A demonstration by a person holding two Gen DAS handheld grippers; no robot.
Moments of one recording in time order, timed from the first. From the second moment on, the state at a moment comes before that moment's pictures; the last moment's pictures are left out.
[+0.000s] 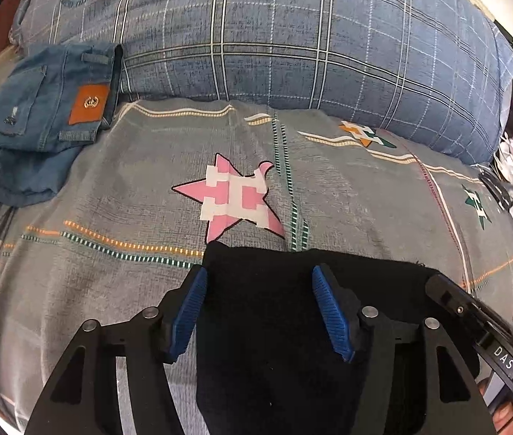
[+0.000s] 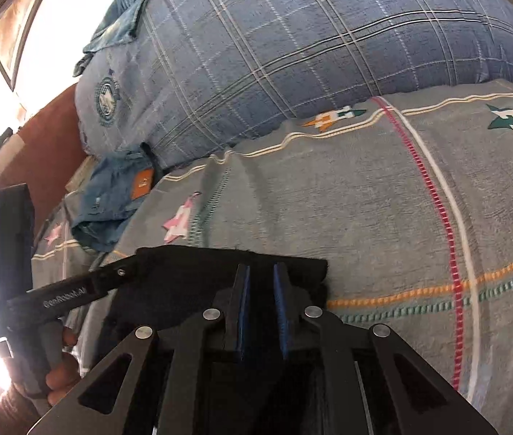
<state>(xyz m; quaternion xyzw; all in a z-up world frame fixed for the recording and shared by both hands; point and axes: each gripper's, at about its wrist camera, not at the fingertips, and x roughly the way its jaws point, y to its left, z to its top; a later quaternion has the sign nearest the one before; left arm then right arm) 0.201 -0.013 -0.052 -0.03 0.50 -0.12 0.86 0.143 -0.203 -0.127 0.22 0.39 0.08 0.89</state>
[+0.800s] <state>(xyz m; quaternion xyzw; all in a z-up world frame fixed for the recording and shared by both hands) 0.131 0.071 -0.064 -0.17 0.56 -0.14 0.80 0.068 -0.224 -0.129 0.32 0.42 0.09 0.85</state>
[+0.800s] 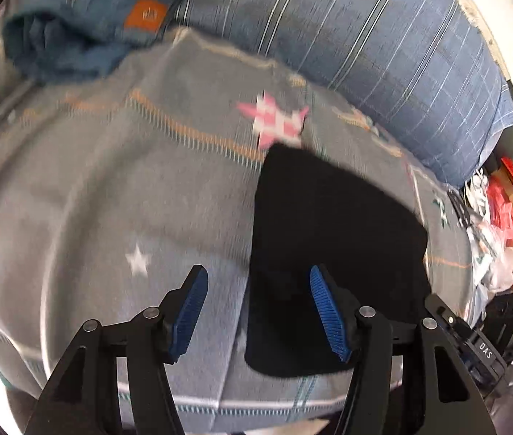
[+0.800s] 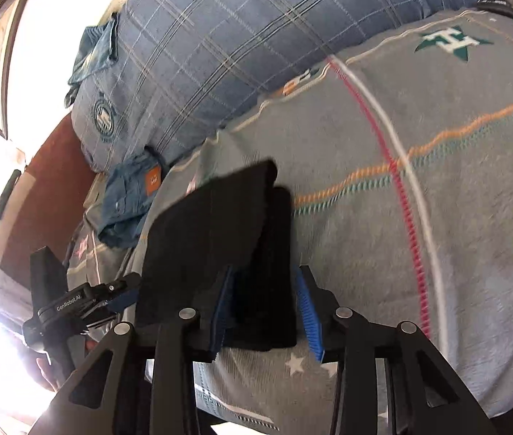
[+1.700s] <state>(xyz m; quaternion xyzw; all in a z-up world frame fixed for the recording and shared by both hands) 0.138 0.097 -0.061 -0.18 0.55 -0.15 0.80 0.082 -0.227 -0.128 0.32 0.42 0.09 0.85</state>
